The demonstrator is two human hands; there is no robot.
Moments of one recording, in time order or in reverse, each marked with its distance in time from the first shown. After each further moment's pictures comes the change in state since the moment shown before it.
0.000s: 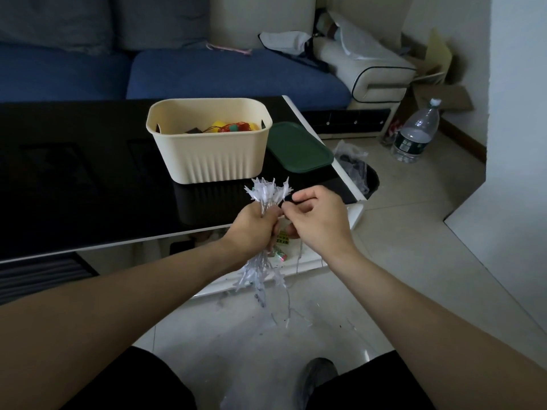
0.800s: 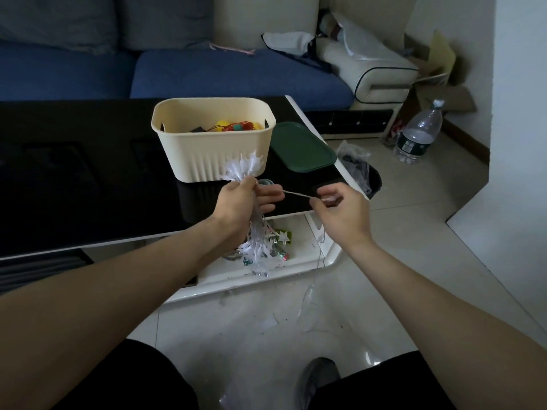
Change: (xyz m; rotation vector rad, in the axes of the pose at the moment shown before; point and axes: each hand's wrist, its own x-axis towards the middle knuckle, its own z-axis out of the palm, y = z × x) left_hand 0.015 0.022 -0.018 -0.550 0.167 -0.073; right_hand 0.032 0.041 -0.024 -0.181 0.174 -0.160
